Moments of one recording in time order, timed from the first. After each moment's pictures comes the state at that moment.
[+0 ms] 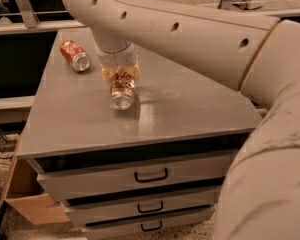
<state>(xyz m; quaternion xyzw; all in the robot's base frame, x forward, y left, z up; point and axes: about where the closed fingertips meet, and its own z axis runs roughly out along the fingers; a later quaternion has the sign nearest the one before) 0.637 0.071 0.861 -0.05 0.98 -0.02 0.19</state>
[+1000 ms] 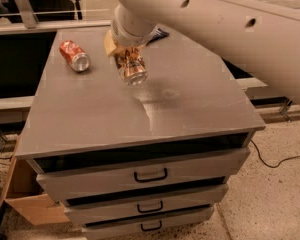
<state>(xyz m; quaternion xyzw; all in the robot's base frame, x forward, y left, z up) 0.669 0.068 0.931 -0.21 0.91 0.09 0.34</state>
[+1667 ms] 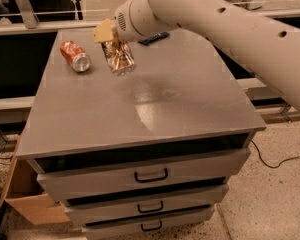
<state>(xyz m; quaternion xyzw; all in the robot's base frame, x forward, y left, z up) 0.686 0.094 0.963 -0.26 0.83 0.24 0.43</state>
